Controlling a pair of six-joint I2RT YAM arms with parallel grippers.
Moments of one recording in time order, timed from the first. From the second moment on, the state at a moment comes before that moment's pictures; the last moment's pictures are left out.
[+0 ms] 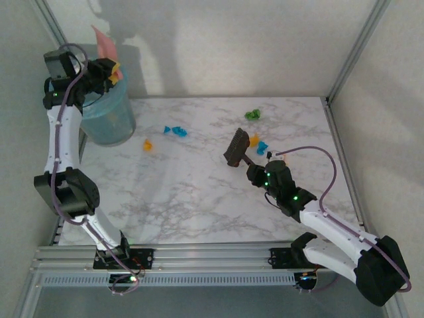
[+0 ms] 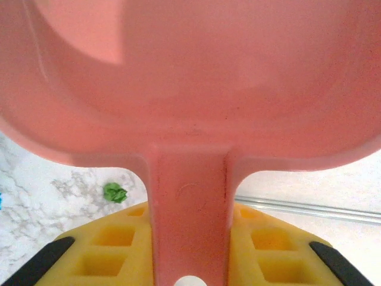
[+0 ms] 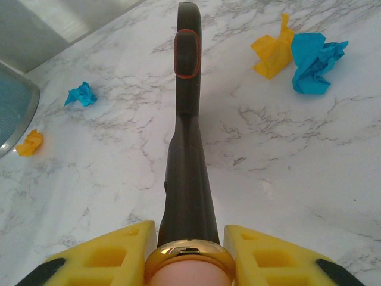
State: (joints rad) left arm 0.28 1.75 1.86 -0.43 0.75 -1.26; right arm 0.62 0.97 0.50 -0.07 0.15 0.70
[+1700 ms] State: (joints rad) left arm -0.73 0.93 0.96 -0.78 -0.13 -0.97; right arm 0.63 0.94 0.51 -0.09 0.16 0.70
